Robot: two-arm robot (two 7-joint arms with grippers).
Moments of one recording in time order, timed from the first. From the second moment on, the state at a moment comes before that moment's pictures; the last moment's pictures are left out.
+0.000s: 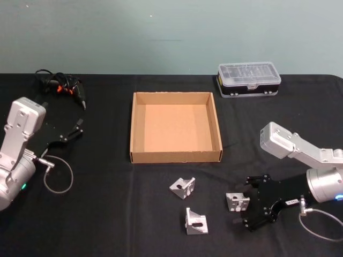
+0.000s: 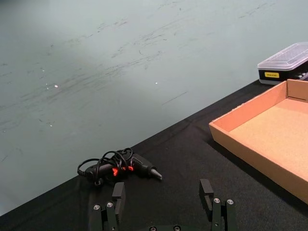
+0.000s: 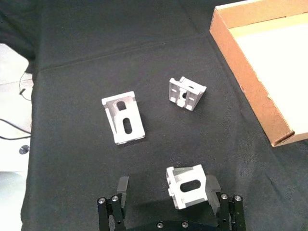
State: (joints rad) left arm -0.20 0.60 0.45 -1.41 -0.25 -0.12 0.03; right arm 0.52 0.86 -0.77 -1.52 0.34 0.30 0.95
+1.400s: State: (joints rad) left arm -0.20 0.60 0.45 -1.41 -0.25 -0.12 0.03; right arm 0.50 0.85 -0.76 -1.52 0.35 0.26 0.93
